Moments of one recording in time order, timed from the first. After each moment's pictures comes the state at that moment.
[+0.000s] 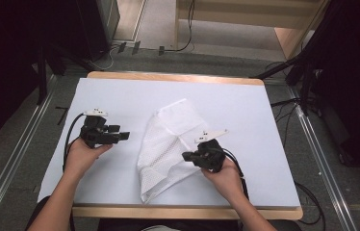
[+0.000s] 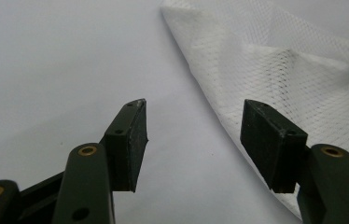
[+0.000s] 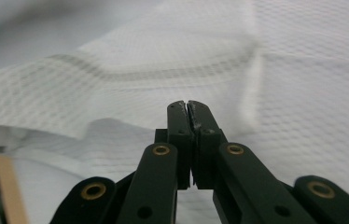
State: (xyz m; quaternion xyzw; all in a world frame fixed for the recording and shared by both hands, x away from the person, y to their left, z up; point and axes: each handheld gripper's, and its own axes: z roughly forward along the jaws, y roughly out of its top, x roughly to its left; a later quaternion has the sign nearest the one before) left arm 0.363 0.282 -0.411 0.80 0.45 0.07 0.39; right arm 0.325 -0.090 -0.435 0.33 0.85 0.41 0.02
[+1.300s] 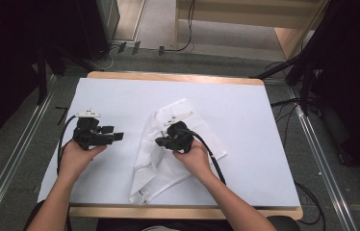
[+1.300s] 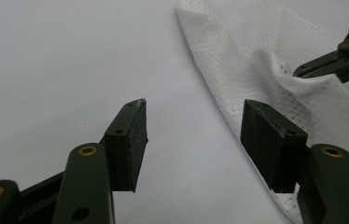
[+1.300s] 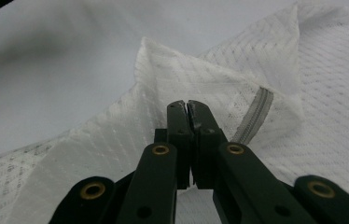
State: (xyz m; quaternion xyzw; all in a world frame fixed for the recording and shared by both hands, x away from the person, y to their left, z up) left arm 0.353 0.297 -0.410 0.79 0.47 0.08 0.39; right arm 0.382 -0.003 -0.445 0.30 0.86 0.41 -0.01
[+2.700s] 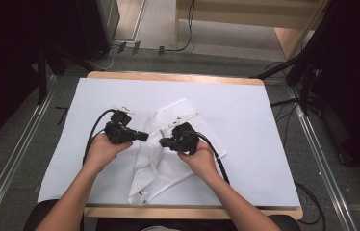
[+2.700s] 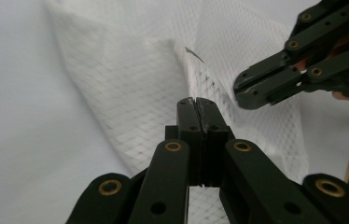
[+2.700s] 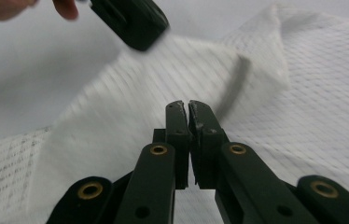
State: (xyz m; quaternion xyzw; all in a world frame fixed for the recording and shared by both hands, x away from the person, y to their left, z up) left arm 0.380 0.228 -0.402 0.83 0.41 -0.03 0.37; right arm 0.372 -0.021 -0.434 0.29 0.86 0.42 0.00
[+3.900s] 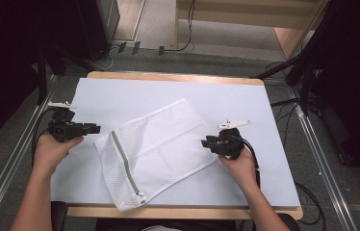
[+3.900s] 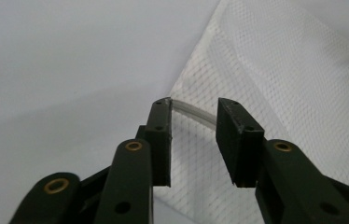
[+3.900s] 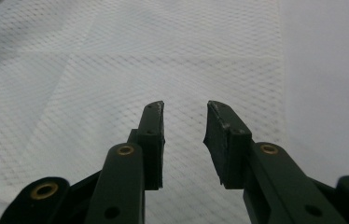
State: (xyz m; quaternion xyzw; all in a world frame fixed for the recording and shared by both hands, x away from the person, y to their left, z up) left arm 0.367 0.358 -0.392 0.78 0.51 0.05 0.38; right arm 0.361 -0.146 -0.442 0.40 0.82 0.41 0.08
